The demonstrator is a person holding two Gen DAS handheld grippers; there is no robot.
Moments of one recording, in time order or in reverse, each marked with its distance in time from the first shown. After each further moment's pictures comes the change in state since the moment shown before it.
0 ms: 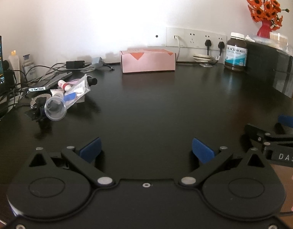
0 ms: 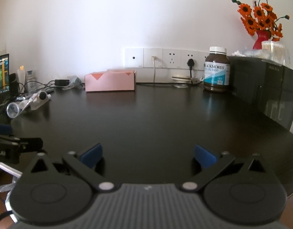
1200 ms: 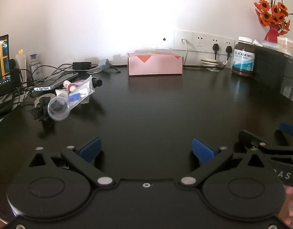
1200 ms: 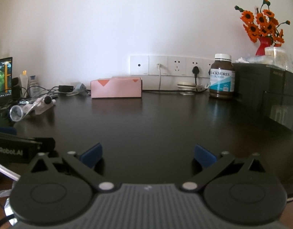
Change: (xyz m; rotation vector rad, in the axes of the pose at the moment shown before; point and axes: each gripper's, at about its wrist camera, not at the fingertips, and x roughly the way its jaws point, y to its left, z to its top) left arm 0.005 -0.002 0.002 -0.026 -0.011 0.040; right arm 0.003 0.017 -0.005 -0.002 -0.058 0.009
